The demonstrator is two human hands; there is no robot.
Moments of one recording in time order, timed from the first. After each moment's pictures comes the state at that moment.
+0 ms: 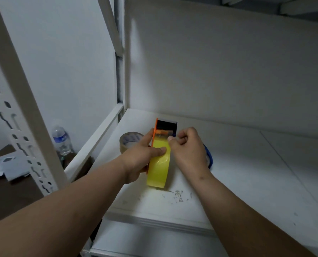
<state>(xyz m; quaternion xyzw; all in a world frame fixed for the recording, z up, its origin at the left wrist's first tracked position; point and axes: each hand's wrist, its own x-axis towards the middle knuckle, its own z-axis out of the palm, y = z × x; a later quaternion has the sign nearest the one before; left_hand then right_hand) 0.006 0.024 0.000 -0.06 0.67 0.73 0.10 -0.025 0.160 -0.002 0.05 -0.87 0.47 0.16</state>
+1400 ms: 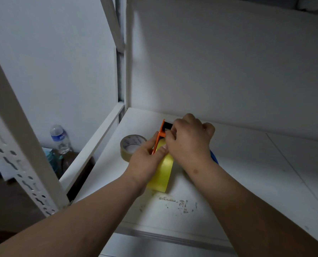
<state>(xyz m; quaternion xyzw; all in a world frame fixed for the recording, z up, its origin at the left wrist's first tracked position) -0.008 0.028 -0.022 -0.05 0.70 0.71 -0.05 -0.059 0.137 0.030 0.15 -0.94 0.13 0.29</state>
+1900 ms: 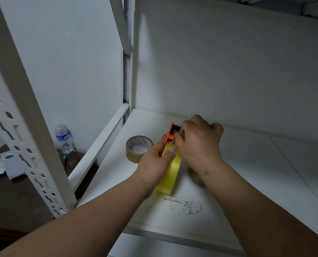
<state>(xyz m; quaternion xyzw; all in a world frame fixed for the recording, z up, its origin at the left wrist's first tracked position) -0.005 0.030 -0.022 -0.03 0.72 0.69 -0.03 -0.057 0.141 0.035 0.17 -0.94 0.06 0.29</state>
